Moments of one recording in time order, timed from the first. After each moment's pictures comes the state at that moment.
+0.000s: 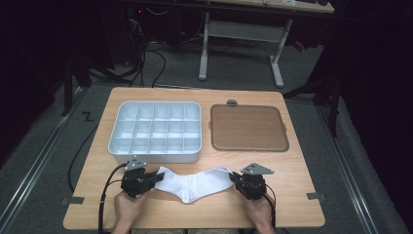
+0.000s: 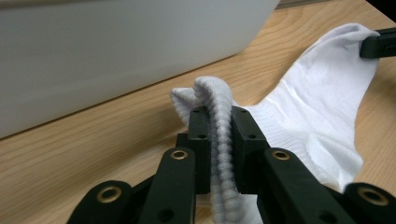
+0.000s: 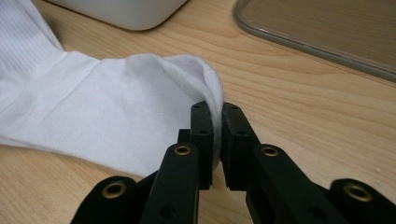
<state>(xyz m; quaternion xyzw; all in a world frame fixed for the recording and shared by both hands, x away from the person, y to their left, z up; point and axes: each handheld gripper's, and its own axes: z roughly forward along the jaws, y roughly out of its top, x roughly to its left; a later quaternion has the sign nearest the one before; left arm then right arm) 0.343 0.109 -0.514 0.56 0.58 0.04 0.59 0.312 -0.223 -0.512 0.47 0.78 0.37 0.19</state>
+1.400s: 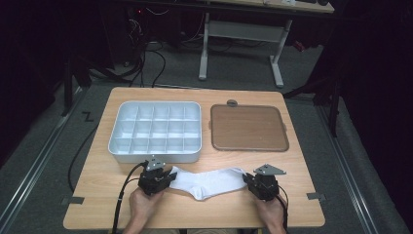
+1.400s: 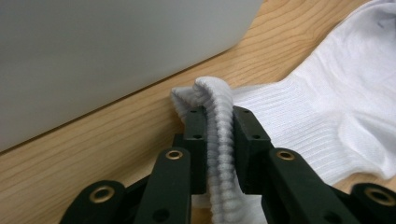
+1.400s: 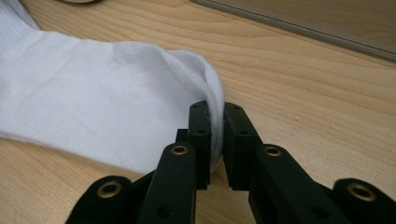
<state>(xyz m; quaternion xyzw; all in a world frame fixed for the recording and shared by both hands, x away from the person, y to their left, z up) 0.351 0.068 -0.531 0.59 0.57 0.07 0.57 0.310 -0.259 -0.517 0.50 0.77 0.34 0.20</state>
